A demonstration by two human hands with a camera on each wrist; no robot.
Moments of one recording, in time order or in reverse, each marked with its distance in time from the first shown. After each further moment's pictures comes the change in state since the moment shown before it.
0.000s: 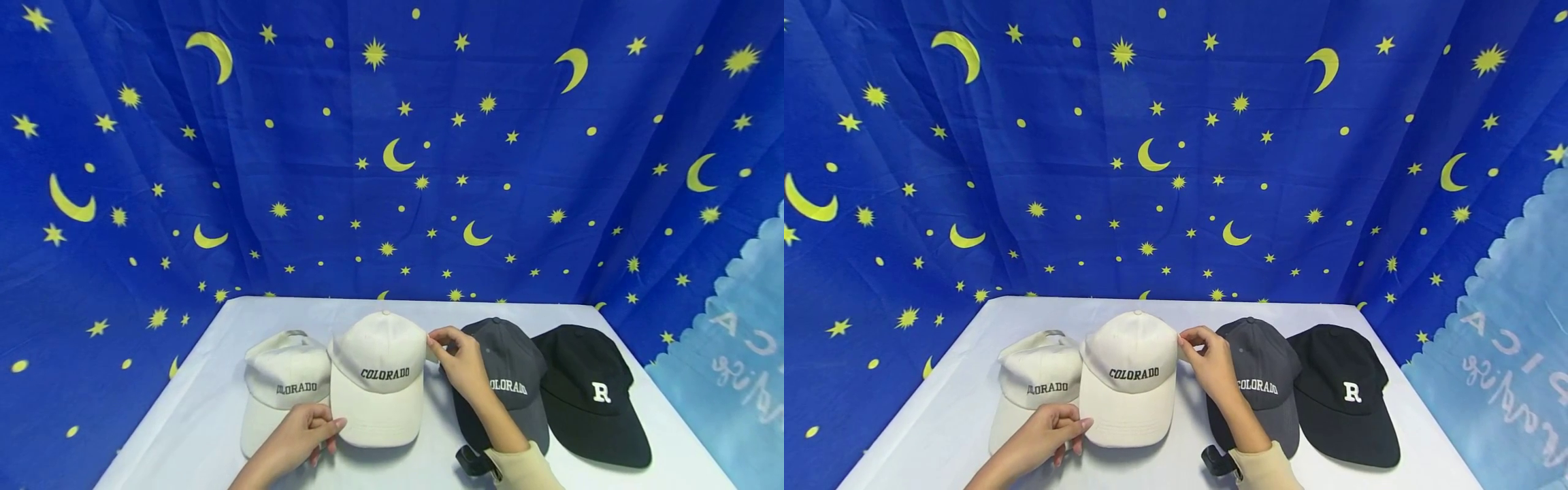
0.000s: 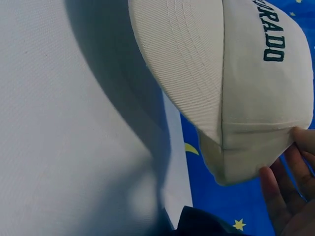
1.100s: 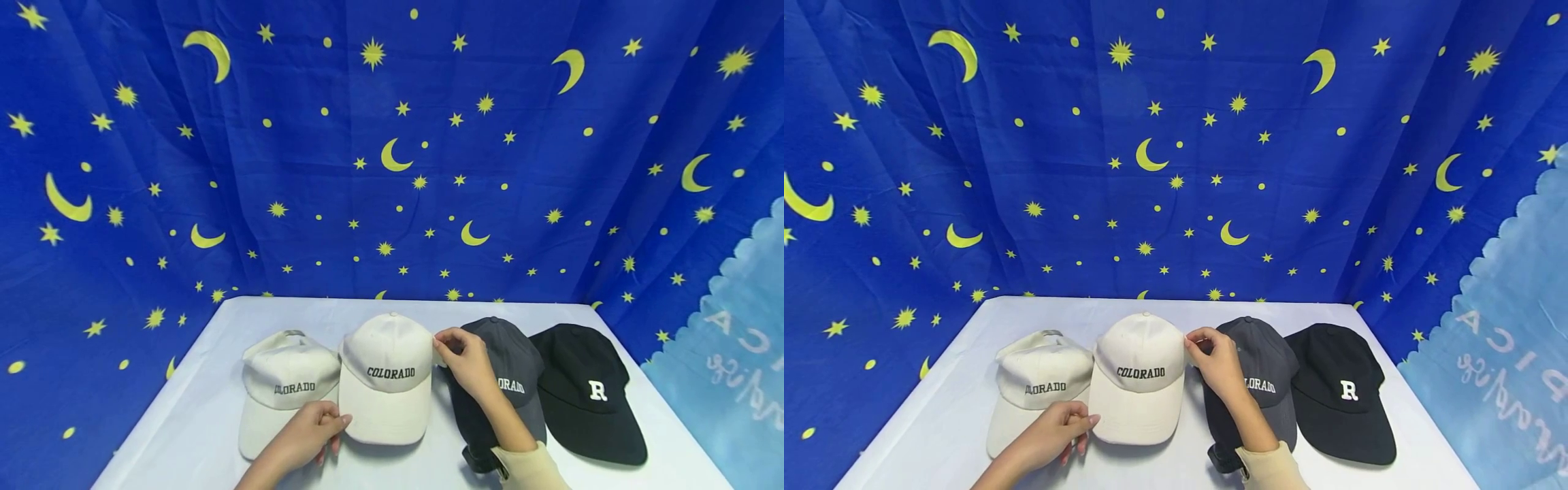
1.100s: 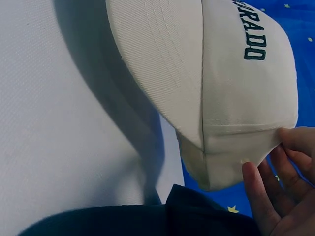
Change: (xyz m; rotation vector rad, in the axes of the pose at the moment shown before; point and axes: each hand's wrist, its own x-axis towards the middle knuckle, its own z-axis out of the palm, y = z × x) left_hand 0.011 0.000 0.010 0.076 -0.016 0.055; right_hand 0.001 0.001 -0.015 -0.076 -0.038 0.077
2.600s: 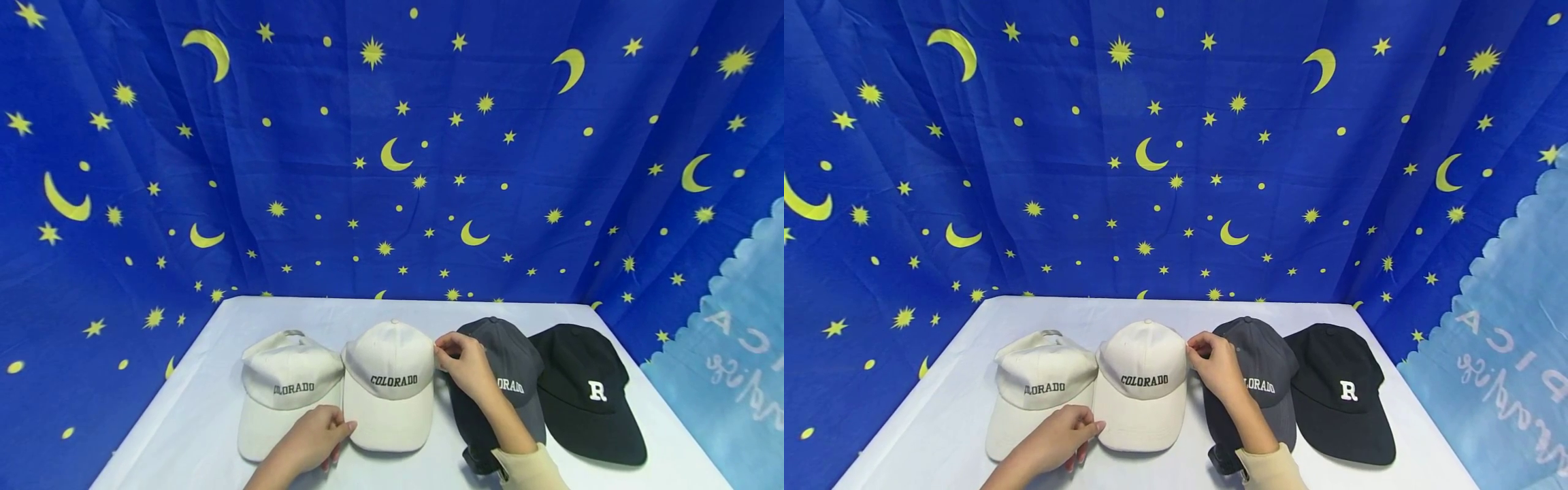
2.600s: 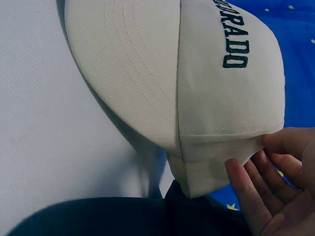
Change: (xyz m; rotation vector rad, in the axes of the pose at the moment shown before) left_hand 0.003 0.001 0.013 0.204 0.034 -0.082; right_hand -0.003 0.005 0.000 -0.011 -0.066 0.030
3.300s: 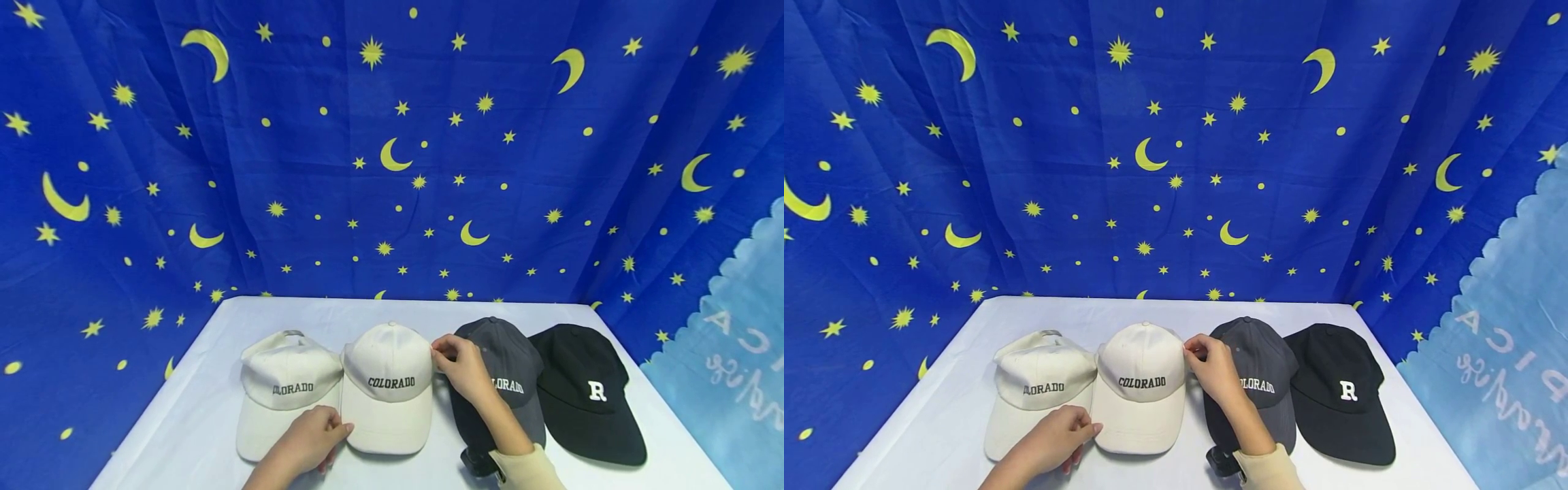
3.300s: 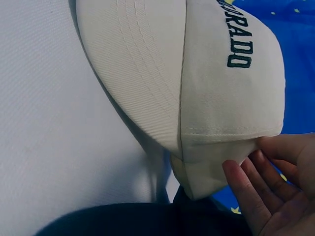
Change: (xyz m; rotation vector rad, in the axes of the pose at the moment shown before) left_hand -0.005 0.003 -0.002 0.051 0.027 0.014; right_hand -0.001 0.003 0.006 0.024 -0.046 0.012
